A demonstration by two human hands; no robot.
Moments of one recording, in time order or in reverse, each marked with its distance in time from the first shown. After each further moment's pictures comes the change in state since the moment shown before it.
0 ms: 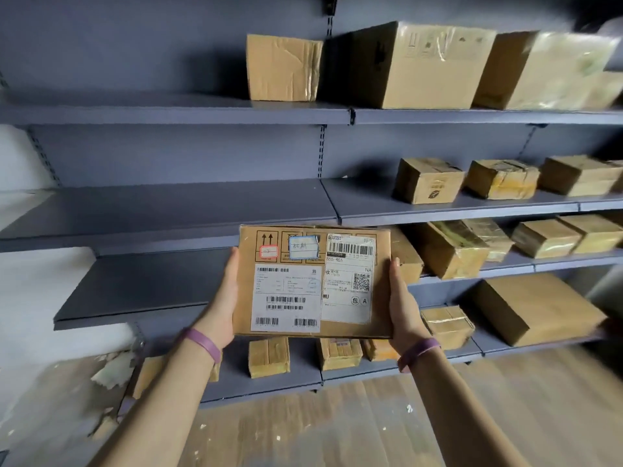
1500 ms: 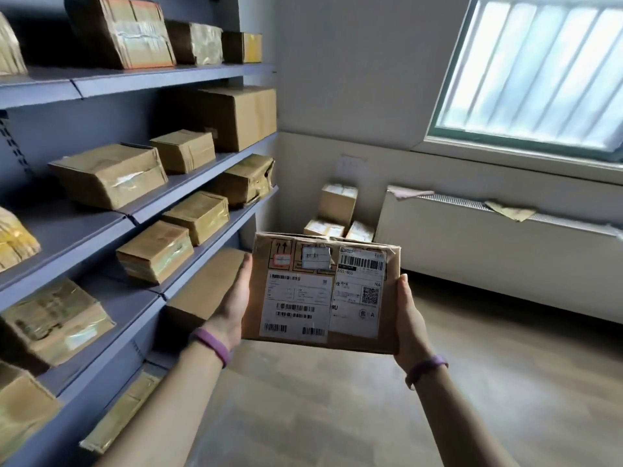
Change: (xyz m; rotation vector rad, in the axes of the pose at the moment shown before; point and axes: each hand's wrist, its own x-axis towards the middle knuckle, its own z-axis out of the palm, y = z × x) left_hand 0.118 -0.195 0.923 0.491 -1.160 -0.154; right_hand 0.086 -0.146 -0.775 0.401 1.070 -0.226
